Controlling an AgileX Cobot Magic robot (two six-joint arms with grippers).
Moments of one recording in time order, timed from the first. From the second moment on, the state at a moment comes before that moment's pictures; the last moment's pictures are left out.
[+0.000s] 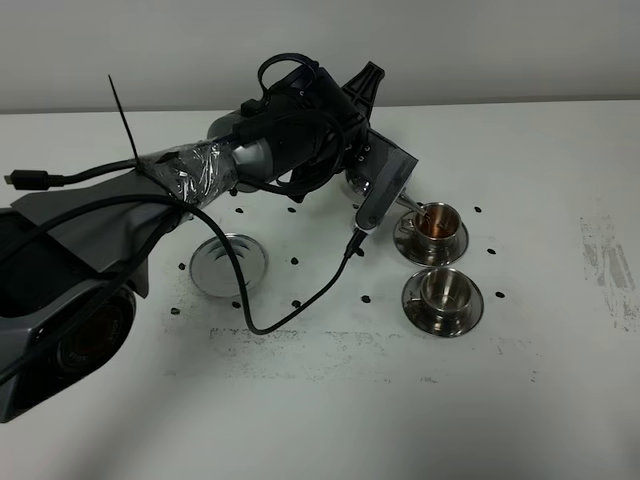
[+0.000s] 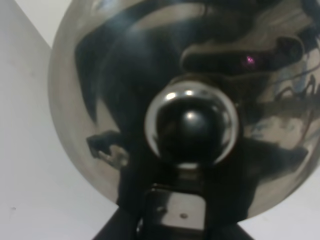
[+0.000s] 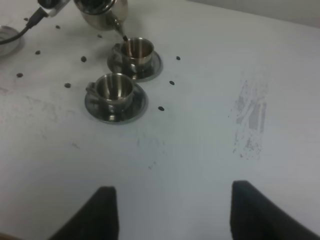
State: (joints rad) left arm -0.65 2.36 -2.01 0.53 0.60 1.30; right arm 0.12 -0.01 -0.49 0.19 1.08 -0.21
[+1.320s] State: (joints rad) left arm -0.65 2.36 -2.01 0.61 0.56 1.28; right arm 0.12 -0.01 -0.49 0.19 1.08 -0.21
